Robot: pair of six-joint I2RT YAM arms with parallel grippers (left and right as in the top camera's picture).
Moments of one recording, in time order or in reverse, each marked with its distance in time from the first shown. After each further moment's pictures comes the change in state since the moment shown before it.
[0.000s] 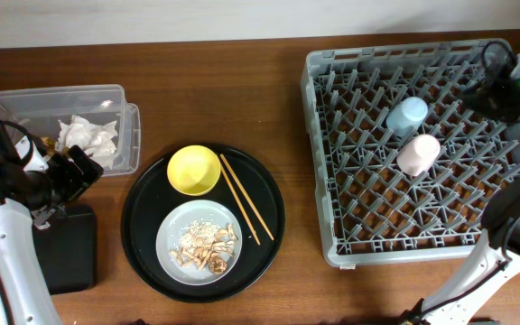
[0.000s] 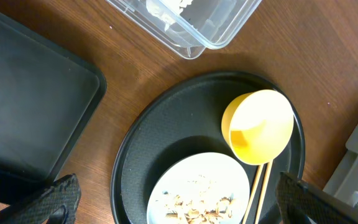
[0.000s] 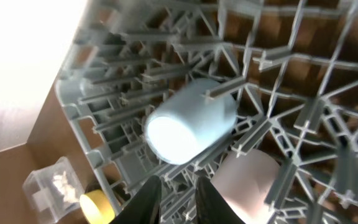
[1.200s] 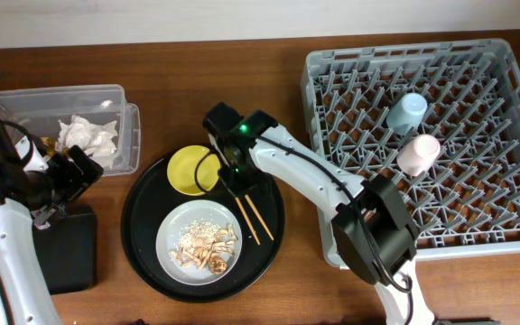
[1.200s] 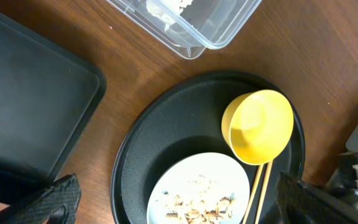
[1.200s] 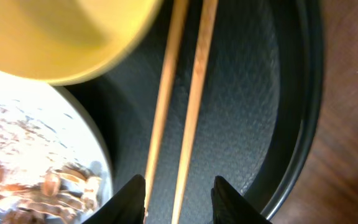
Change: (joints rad) left arm 0.000 0.000 0.000 0.000 0.000 0.000; right arm 1.259 -0.001 -0.399 0.268 0.535 -0.055
